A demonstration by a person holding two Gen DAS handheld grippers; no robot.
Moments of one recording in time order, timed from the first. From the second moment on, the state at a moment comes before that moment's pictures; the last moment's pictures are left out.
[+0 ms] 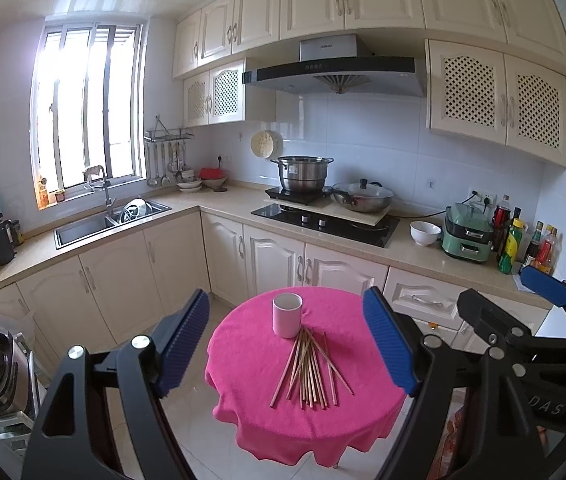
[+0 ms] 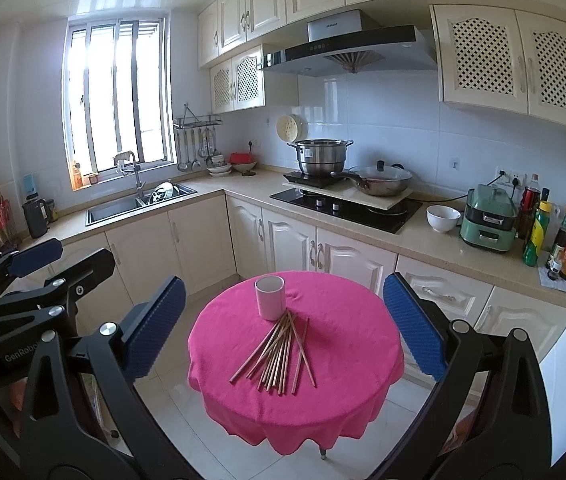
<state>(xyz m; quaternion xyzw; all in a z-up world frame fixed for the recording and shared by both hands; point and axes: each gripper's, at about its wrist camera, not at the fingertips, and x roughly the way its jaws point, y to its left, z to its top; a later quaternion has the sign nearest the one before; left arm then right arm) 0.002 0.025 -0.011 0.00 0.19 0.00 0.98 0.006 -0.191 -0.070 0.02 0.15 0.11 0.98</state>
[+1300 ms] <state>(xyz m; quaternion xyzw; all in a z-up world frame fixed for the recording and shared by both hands) 0.343 0.041 -0.293 -0.01 0.57 0.00 0.82 0.370 -0.202 -0.294 0.00 0.50 0.18 0.85</state>
